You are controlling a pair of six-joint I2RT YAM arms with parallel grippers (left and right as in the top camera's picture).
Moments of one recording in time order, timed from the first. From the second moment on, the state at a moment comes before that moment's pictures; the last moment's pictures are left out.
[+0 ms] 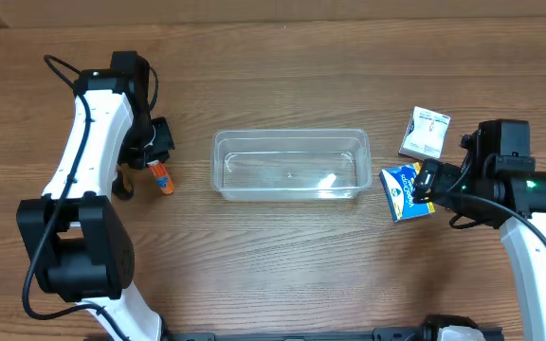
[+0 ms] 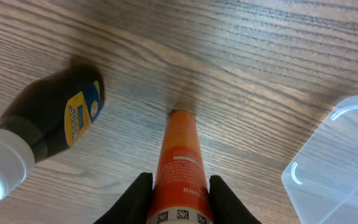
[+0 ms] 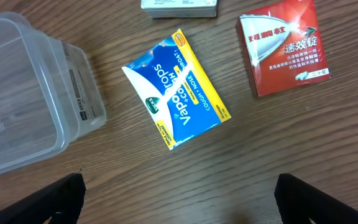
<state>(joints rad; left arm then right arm) 0.02 1.91 1.60 -1.27 -0.04 -0.34 -0.09 1.21 1.09 -1.12 -0.07 0.28</state>
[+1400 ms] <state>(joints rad) -0.31 2.21 2.10 -1.40 -0.15 -0.37 -0.09 1.21 1.09 -1.13 -0.07 0.28</state>
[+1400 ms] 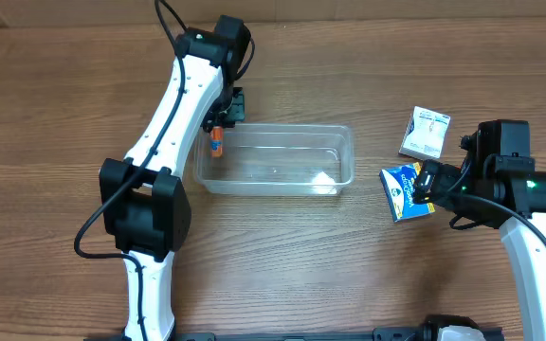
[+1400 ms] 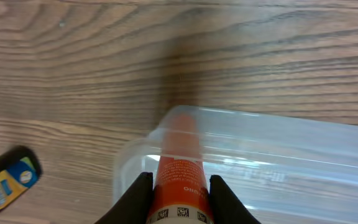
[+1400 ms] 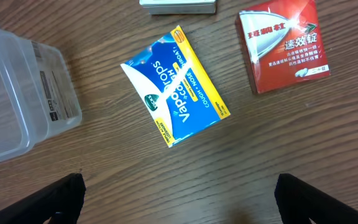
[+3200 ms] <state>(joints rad) -0.14 1.77 2.34 -1.69 -0.11 -0.49 -0.09 1.21 1.09 -1.13 -0.07 0.28</state>
